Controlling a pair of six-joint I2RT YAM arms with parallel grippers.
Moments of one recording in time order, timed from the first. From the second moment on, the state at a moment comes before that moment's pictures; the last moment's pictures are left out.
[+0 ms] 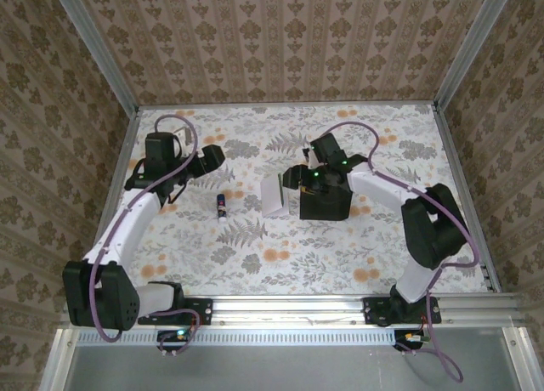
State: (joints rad) left arm -0.16 1.23 0.96 -0.37 0.38 -0.49; right arm 0.49 1.73 1.19 -0.40 -0.37 0.65
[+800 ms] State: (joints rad) left arm -0.09 1.21 0.89 -0.32 0.45 -0.52; right arm 0.58 1.95 1.32 -0.40 -0.32 0.69
